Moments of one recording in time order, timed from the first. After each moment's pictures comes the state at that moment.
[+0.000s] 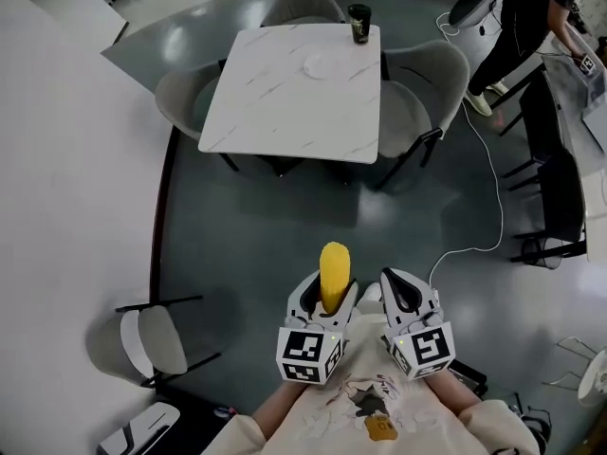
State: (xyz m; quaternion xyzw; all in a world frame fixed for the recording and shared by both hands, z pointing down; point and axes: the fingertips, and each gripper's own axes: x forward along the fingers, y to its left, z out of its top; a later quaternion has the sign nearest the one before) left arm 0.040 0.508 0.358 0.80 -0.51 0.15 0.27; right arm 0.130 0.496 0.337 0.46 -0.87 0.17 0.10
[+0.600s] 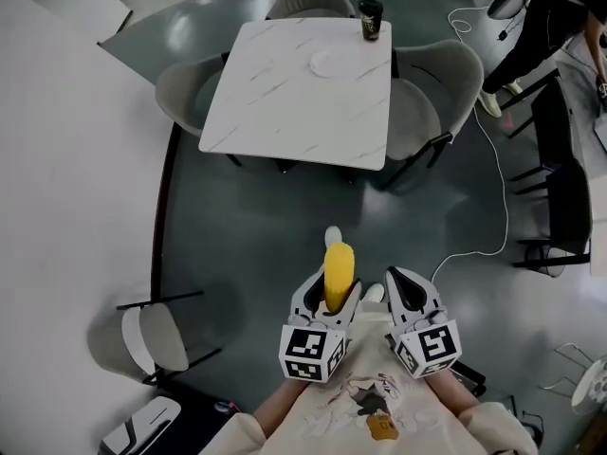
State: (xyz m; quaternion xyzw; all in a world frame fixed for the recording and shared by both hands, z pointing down) left arm 0.042 0.467 0.373 0.79 -0.51 0.16 0.30; right arm 0.134 0.449 0.350 0.45 -0.86 0.21 0.10
